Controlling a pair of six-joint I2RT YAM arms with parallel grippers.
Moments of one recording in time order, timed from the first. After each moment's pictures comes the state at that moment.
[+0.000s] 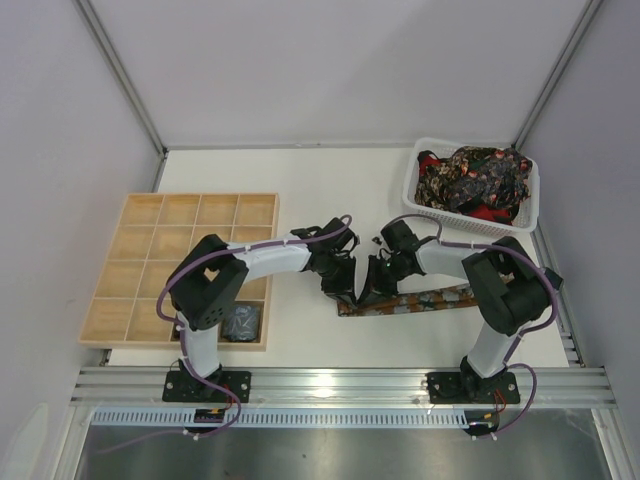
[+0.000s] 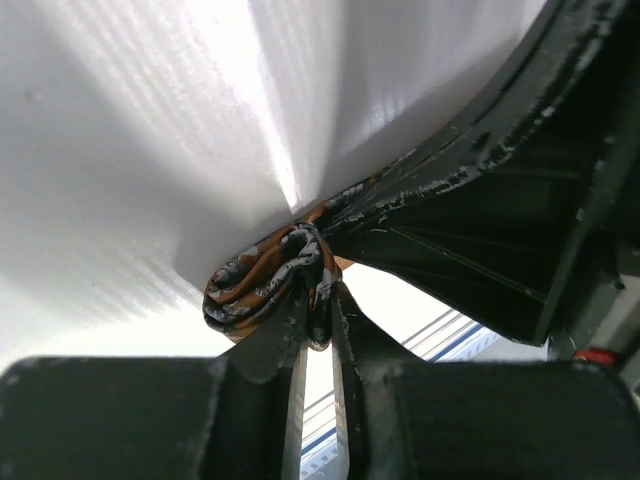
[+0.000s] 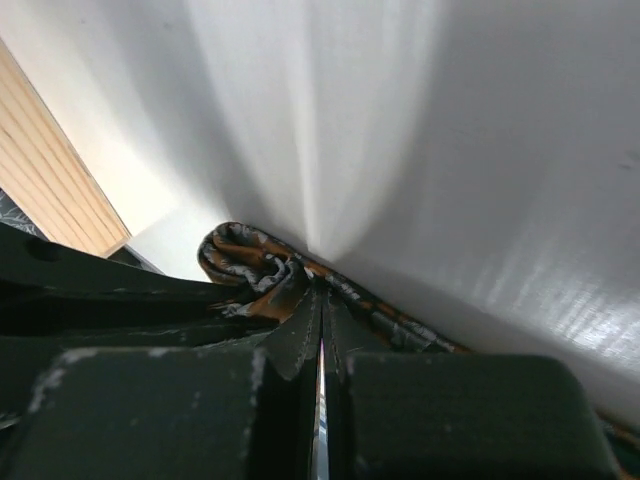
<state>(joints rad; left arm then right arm) -0.82 1.89 1.20 -0.49 0.37 -0.67 0.52 1.74 0.87 -0.32 -0.57 0.65</state>
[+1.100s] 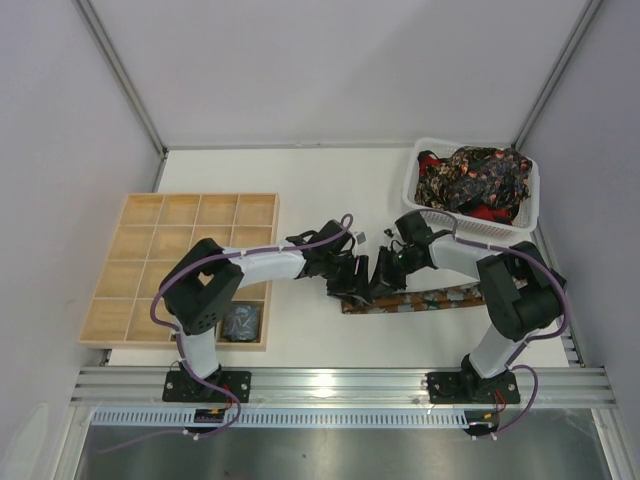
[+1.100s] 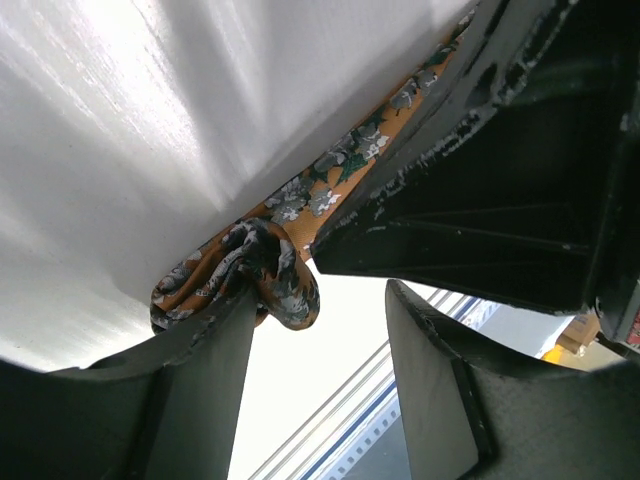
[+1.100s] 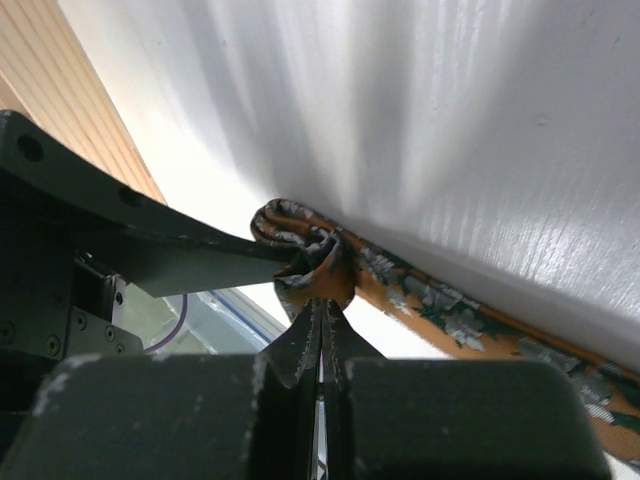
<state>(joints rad) -0.83 1.84 1.11 -0.27 0.45 -0.67 0.42 1.68 0.88 -0.39 -0.66 0.64</state>
